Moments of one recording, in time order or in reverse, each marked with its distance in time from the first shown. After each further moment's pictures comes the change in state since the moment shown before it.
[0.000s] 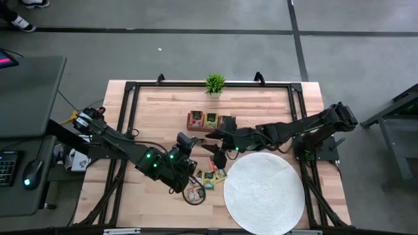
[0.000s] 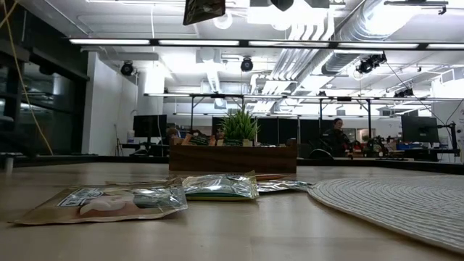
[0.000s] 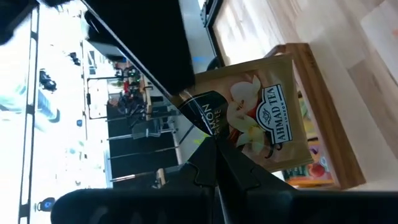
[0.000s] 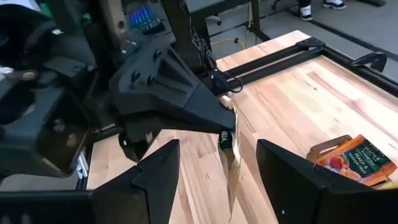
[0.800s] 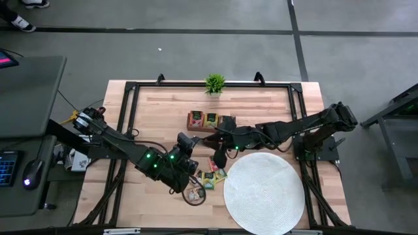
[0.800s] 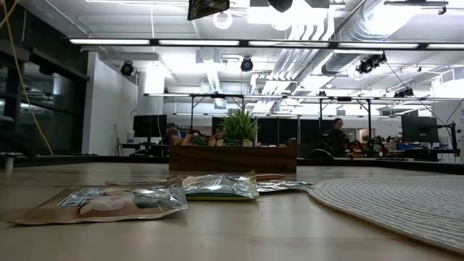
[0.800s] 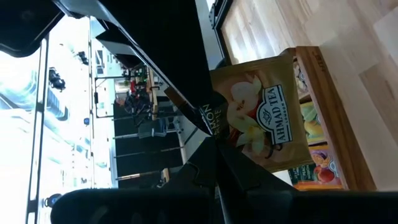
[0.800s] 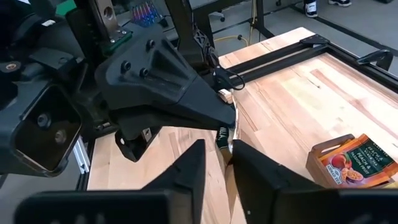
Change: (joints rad) left arm 0.000 0.000 0.000 0.052 -0.027 0.039; right arm -0.011 0.000 0.000 -0.006 -0.032 -0.009
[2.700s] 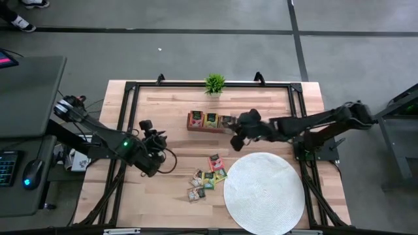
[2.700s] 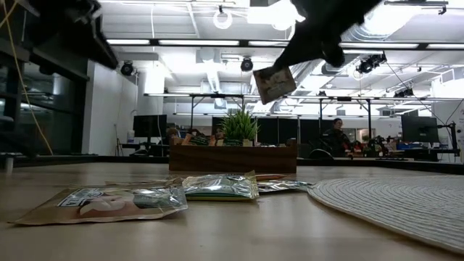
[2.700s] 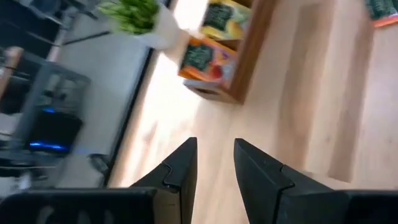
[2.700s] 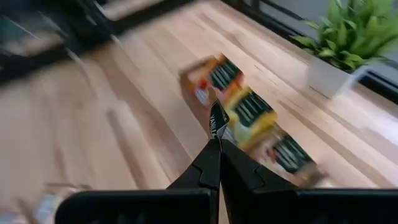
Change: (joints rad) left arm -0.021 -0.403 -0.520 -0.318 0.282 -1.175; right arm -0.148 -0.272 -0.462 -0.030 0.120 0.067
